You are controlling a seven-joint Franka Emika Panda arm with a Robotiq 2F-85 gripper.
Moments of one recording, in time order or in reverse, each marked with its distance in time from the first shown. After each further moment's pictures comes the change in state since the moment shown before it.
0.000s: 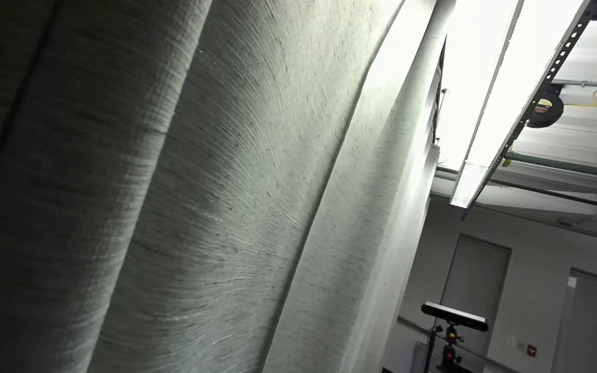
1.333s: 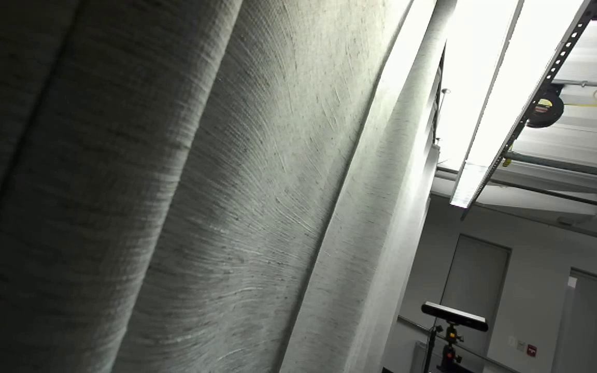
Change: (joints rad) arm 0.055 0.006 -0.080 0.042 0.277 -0.124 -0.372
